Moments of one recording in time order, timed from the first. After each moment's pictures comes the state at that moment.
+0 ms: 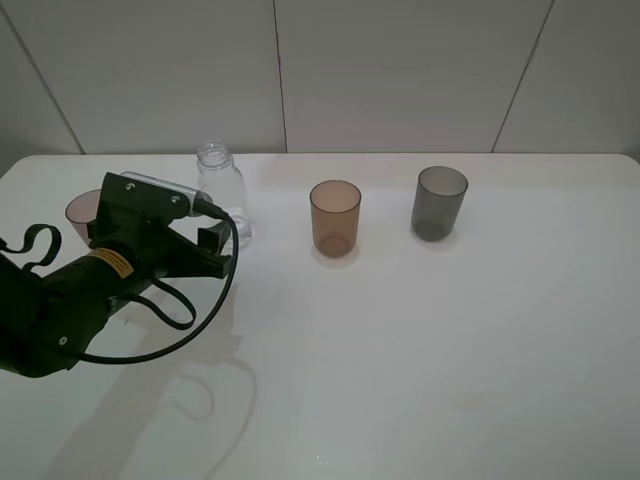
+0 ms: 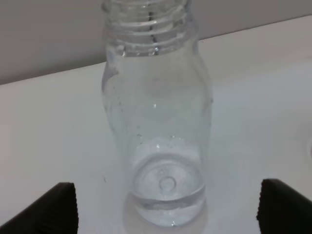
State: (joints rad) left arm -0.59 1.93 -0.37 -0.31 -1.21 0.10; right arm -0.06 0.00 -0.52 -0.01 1.07 -0.03
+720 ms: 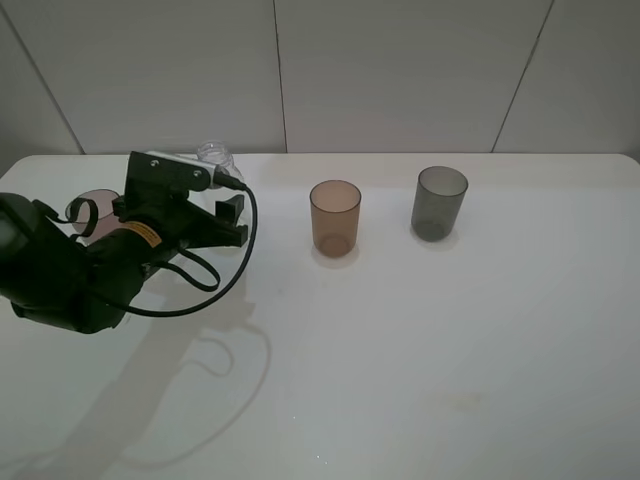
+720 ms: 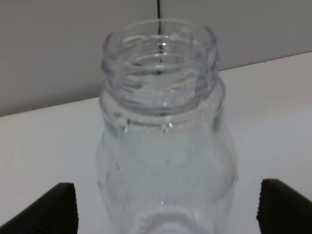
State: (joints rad) left arm -0.53 2.04 -0.54 -0.28 -1.21 0.10; right arm -0.06 0.00 -0.52 -0.01 1.07 -0.03
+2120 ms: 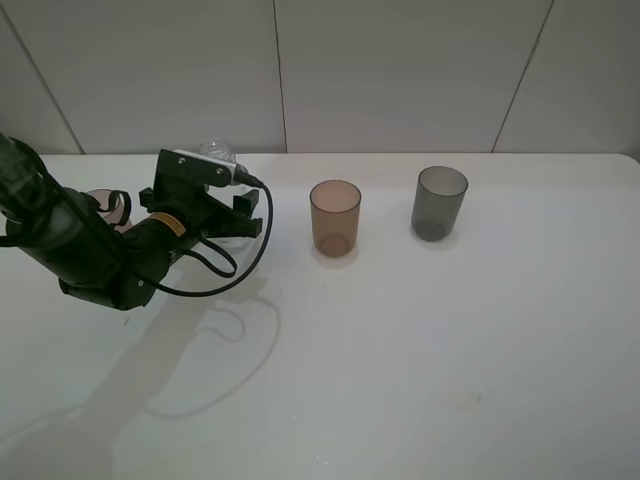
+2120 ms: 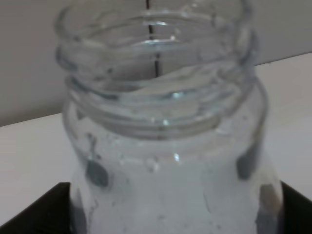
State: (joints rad) left arm -0.47 2.18 -0.70 -0.18 -1.21 0.10; right arm -0.06 0.00 -0.52 -0.01 1.07 -0.03
